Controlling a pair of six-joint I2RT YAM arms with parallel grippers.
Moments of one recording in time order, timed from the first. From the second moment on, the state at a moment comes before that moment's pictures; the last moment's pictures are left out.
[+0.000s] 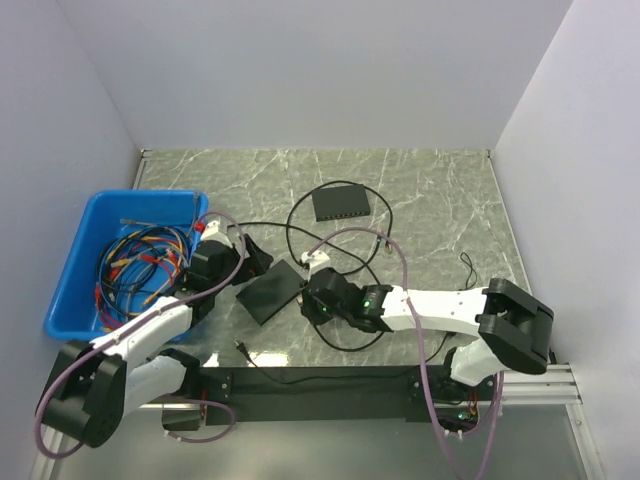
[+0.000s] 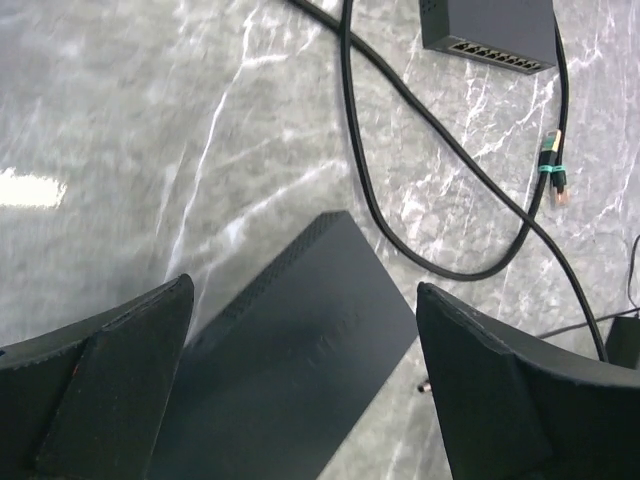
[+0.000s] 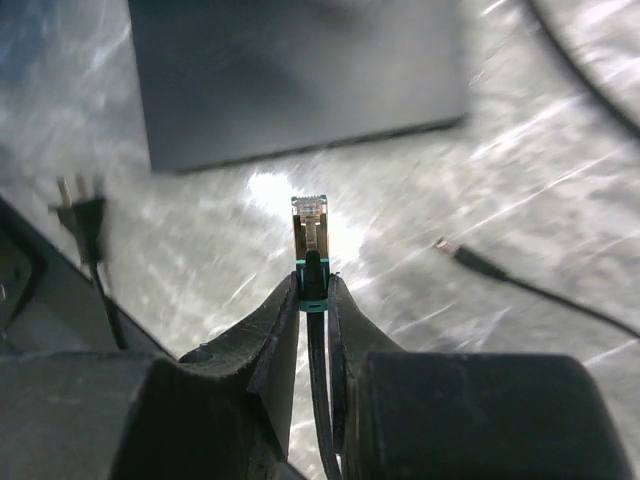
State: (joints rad) left arm -0.38 1.04 0.39 0.14 0.01 -0.72; right arm 1.12 1.47 0.78 -0.06 0.18 0.57
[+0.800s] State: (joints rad) left arm -0.37 1.26 0.14 0.80 0.13 -0.75; right arm 1.21 1.66 0.91 -0.16 0.25 0.51
